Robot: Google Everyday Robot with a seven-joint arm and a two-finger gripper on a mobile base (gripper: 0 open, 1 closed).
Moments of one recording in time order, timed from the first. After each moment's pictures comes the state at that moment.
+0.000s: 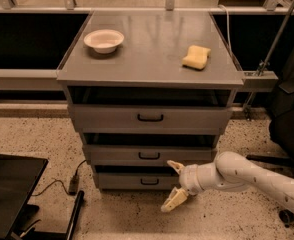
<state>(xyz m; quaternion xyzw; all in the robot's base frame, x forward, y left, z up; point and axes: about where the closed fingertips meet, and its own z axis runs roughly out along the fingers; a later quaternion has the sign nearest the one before) 0.522 -0.082 0.480 -0.55 0.70 0.29 0.35</state>
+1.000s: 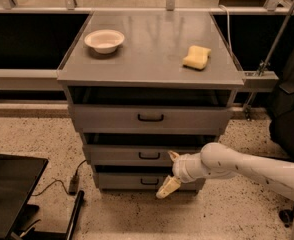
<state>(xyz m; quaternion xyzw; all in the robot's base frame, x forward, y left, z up) 0.580 -0.083 0.464 -0.55 0.75 0.18 0.33</state>
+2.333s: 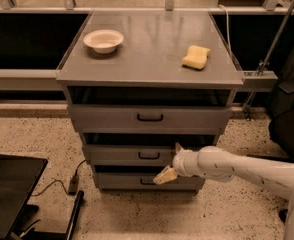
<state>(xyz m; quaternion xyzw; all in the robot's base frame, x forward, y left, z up) 0.631 -0.100 0.461 -0.45 0.80 0.12 0.38</state>
